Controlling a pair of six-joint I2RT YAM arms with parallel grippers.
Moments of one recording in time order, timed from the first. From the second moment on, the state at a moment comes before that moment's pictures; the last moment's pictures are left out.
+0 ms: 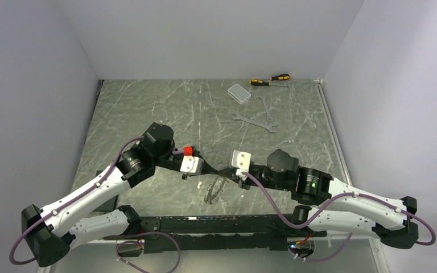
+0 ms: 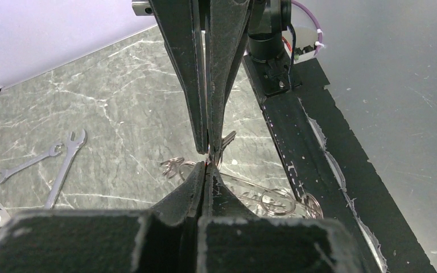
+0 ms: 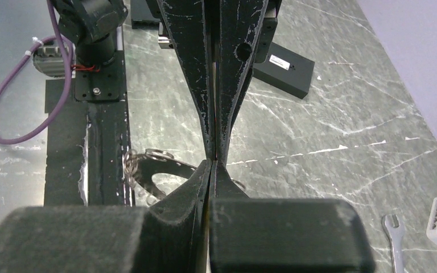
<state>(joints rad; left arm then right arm) -0.81 0.98 0.88 -0.25 0.89 0.56 1.20 0.80 0.85 -0.27 -0.10 -0.27</state>
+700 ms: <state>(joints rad) -0.80 0.95 0.86 -0.22 0.88 0.49 1.21 0.83 0.85 -0.32 -0.05 -0.27</state>
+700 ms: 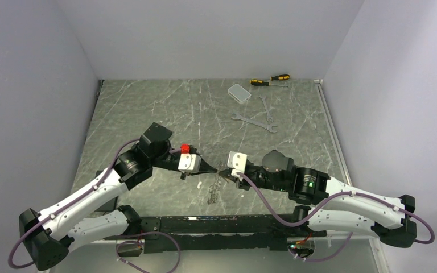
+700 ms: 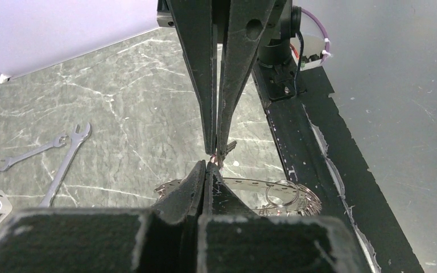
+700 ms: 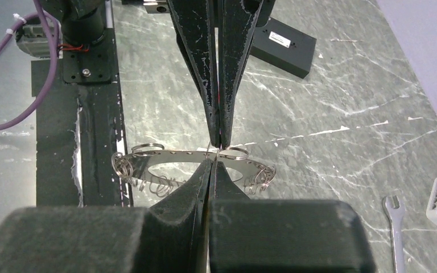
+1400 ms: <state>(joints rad) -0.80 0.93 0.75 0.11 0.64 0.13 1.21 0.85 0.85 -0.27 0.10 -0.30</state>
